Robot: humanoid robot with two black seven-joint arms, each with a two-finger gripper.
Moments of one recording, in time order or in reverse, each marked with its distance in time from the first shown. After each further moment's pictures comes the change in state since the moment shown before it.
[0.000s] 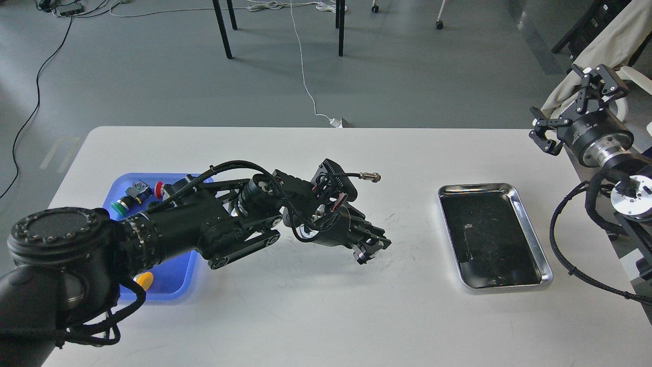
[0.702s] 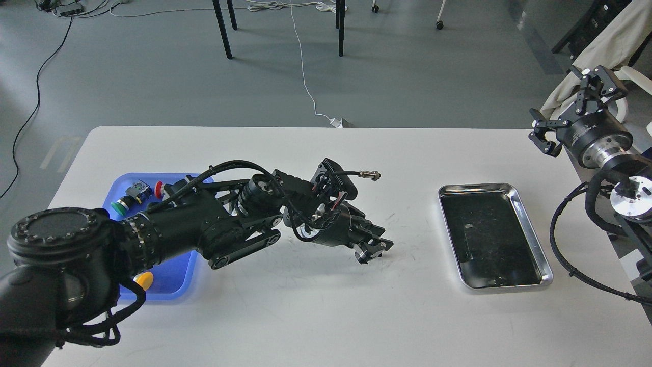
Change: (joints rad) left arm -0.010 0.000 -0.004 -0.003 -0.069 -0.003 0.000; right arm 0.004 -0.004 -0.022 -0.010 -0.010 -0.001 0.000
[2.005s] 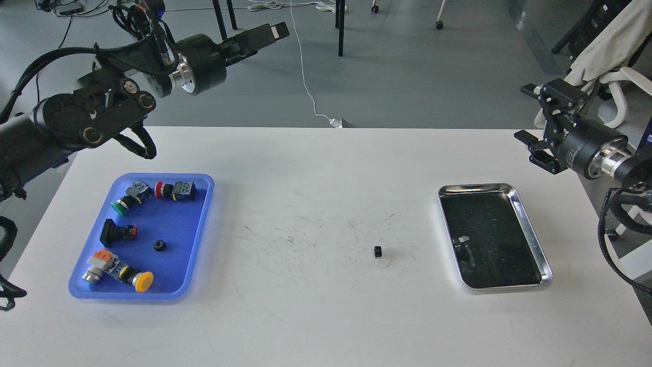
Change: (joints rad) left arm -0.194 0.442 -0.060 0.121 -0.949 0.106 0.000; right arm 0.176 -0.269 -0.449 0.149 -0.272 0.159 0.000
